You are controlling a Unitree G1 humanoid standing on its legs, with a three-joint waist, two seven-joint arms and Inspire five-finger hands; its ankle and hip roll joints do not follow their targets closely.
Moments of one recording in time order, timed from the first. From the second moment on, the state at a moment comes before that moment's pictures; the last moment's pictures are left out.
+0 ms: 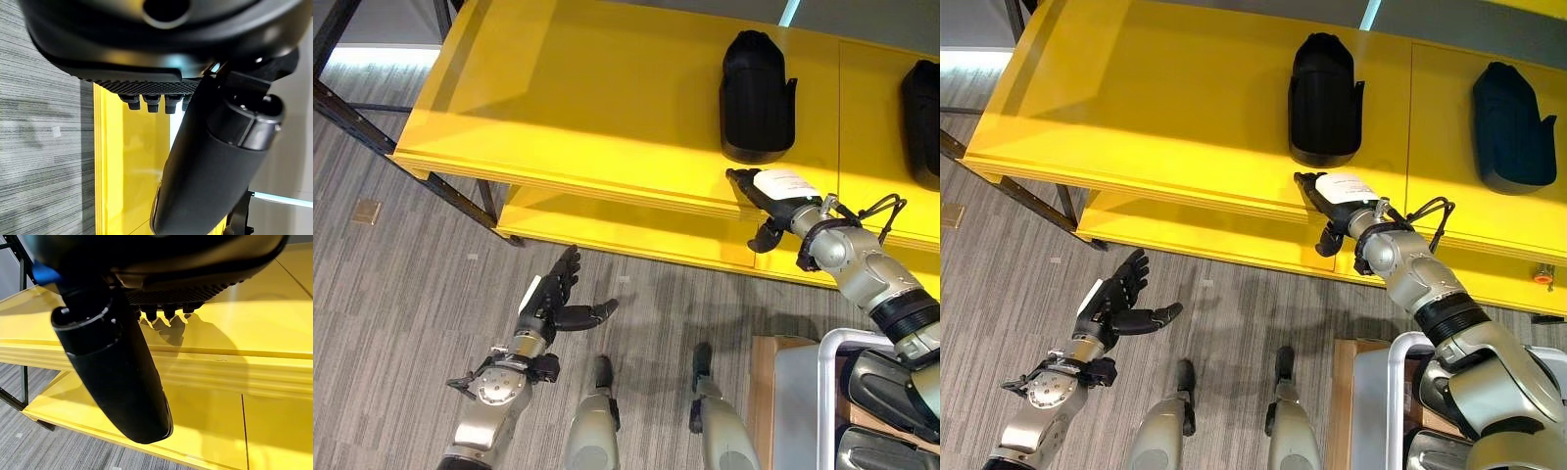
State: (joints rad) left arm 0.05 0.50 -0.15 0.04 -0.43 -0.11 0.02; right arm -0.86 -0.83 0.62 0.49 -0.43 -0.02 0.09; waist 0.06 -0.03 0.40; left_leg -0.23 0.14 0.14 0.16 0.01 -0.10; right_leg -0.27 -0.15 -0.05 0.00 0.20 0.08
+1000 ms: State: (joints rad) left arm 0.03 0.50 -0.15 0.04 -0.43 -0.12 0.01; right arm -0.97 -0.89 0.70 0.60 -0.45 -0.03 0.08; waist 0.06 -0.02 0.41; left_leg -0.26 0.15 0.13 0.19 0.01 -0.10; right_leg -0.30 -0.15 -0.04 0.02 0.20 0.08
